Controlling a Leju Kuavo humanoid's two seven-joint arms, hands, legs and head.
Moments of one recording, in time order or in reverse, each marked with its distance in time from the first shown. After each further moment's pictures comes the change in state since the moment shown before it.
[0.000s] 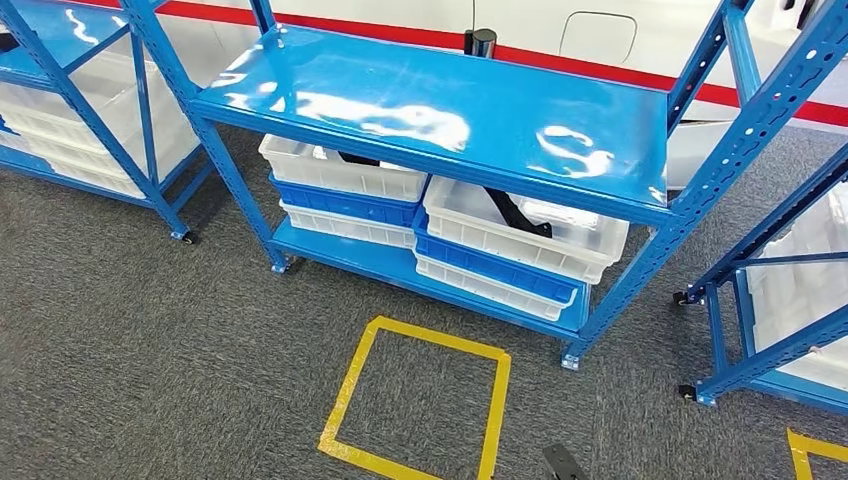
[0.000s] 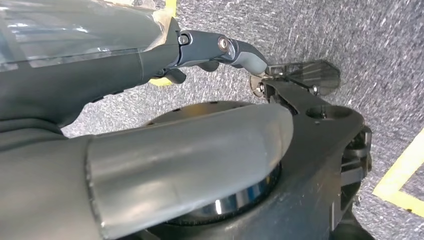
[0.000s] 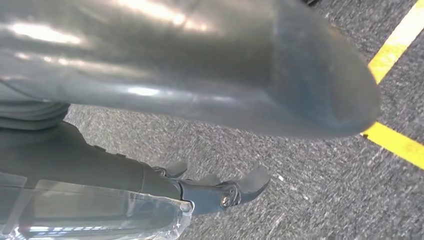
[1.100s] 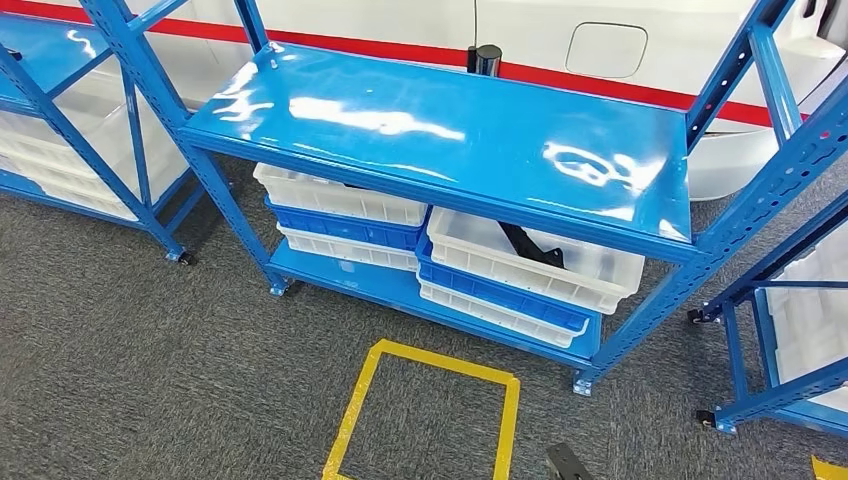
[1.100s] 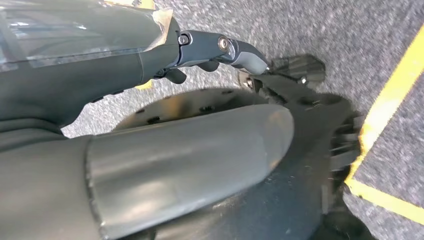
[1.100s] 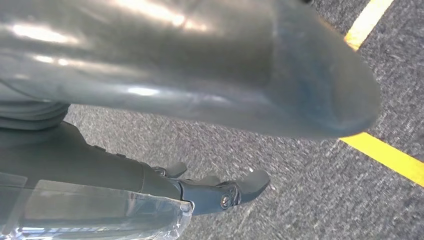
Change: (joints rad) left arm -0.008 -0.004 -0.001 -0.001 -0.014 0.000 0.000; right arm 0.000 -0.002 0.000 0.000 -0.008 0.001 0.004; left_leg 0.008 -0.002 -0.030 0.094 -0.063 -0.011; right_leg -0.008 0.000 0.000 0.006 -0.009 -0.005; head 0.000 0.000
